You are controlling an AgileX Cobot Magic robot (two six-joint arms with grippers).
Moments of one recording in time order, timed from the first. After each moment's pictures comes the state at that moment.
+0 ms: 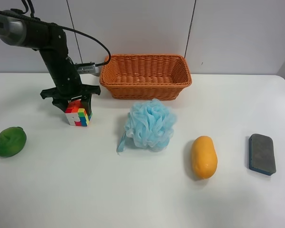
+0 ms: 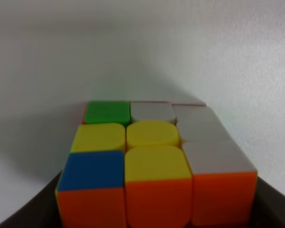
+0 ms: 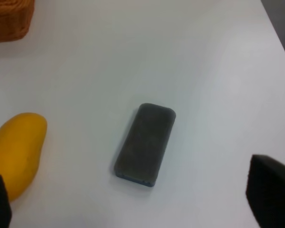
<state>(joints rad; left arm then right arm) -0.24 2.19 -1.58 -0.12 0.98 -0.19 -0.02 -0.01 -0.48 -0.02 1.05 0.04</state>
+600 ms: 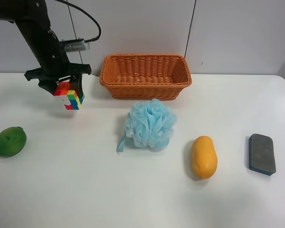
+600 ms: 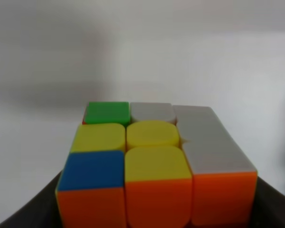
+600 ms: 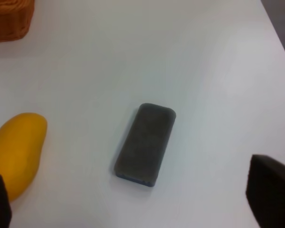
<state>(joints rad) -0.22 2.00 -1.59 -0.11 1.05 -0.19 -0.02 -0.01 -0.48 -0.02 1.05 0.04</state>
